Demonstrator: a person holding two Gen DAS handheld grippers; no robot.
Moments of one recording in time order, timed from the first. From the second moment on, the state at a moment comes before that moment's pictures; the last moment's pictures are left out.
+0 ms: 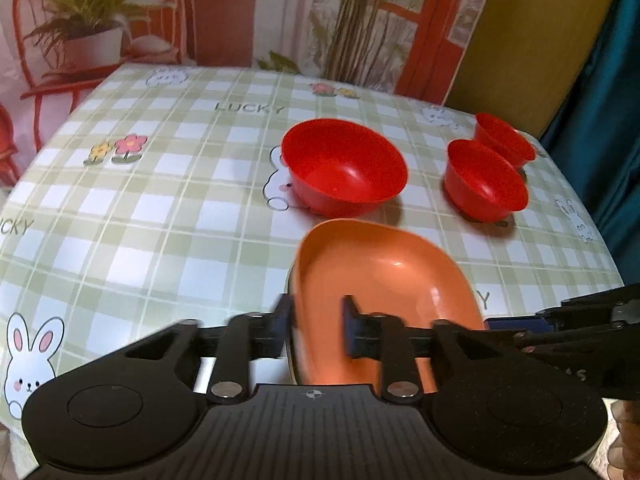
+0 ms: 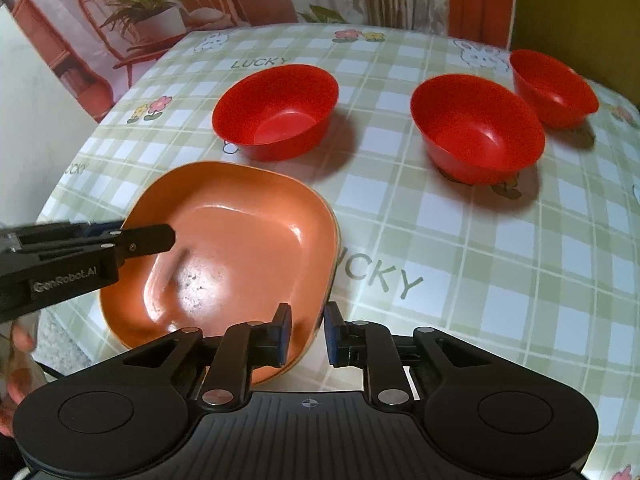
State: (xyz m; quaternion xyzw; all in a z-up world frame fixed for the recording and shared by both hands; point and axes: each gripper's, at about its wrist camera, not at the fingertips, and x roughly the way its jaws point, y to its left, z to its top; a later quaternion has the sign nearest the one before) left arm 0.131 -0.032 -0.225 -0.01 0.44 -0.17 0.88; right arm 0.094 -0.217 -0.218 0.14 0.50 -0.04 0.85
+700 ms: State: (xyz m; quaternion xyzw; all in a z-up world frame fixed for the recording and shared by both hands) left arm 0.115 -0.012 -0.233 -0.05 0.40 -0.15 0.90; right arm 0.042 -0.207 -0.226 0.16 0.32 -0.12 0.93
